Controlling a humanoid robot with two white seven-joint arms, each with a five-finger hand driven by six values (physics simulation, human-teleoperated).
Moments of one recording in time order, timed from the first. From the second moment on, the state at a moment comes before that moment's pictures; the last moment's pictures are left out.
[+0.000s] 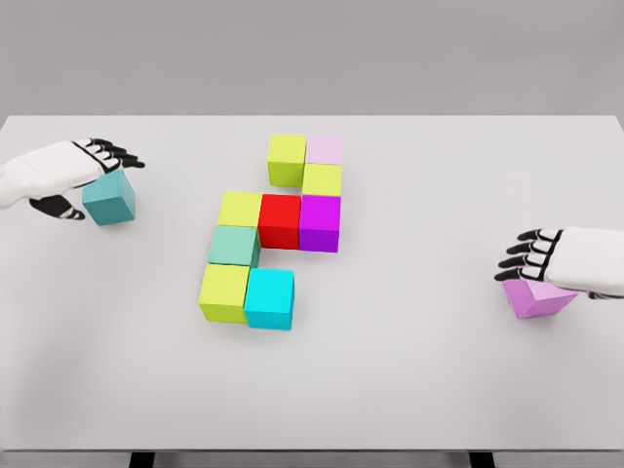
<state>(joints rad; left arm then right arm) -0.73 0.92 -0.81 -1.14 -0.50 -0.61 -0.15 -0.65 -1.37 0.95 -1.75 0.50 -0.61 0.24</state>
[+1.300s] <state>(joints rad) -0.77 0.82 -0.85 -0.97 -0.52 -0.61 -0.16 -0.65 -1.25 0.97 -1.63 0.61 -0.61 0.26</state>
